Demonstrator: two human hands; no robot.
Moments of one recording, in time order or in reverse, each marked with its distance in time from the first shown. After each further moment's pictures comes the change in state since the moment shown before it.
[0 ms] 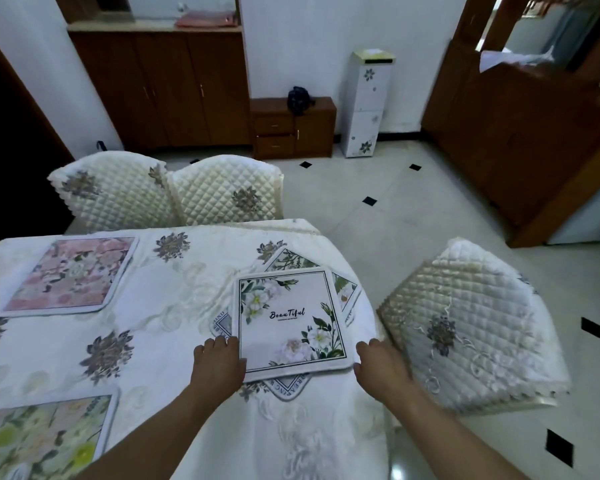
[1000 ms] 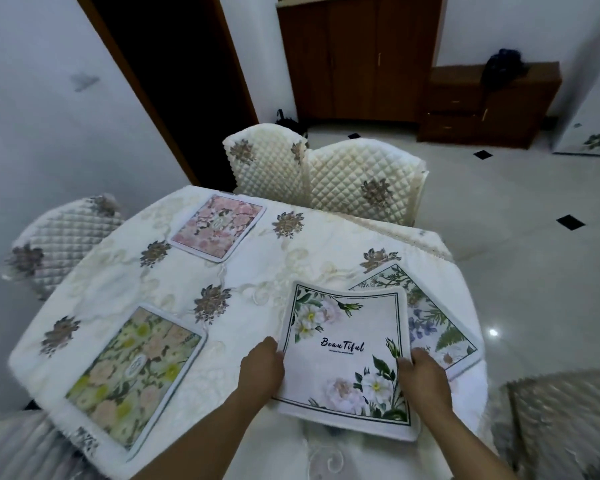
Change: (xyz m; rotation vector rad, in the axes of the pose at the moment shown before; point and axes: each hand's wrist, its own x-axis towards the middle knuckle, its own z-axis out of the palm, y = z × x) left_hand 0.017 0.014 0.007 -0.504 -0.009 -0.735; right_hand 0.158 -0.025 0.031 0.708 -0.116 -0.011
